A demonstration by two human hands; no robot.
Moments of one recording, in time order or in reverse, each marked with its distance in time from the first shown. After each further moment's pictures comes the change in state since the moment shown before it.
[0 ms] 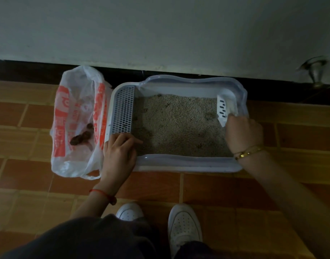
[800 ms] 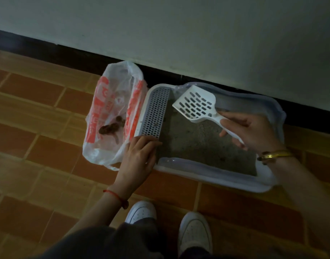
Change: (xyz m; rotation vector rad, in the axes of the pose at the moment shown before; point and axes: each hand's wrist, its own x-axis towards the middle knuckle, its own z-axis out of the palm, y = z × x) left_hand -0.022 -0.012 -0.020 -0.012 -0.074 -0.023; right_hand 0.013 -0.049 -0.039 1.167 -0.254 -0.131
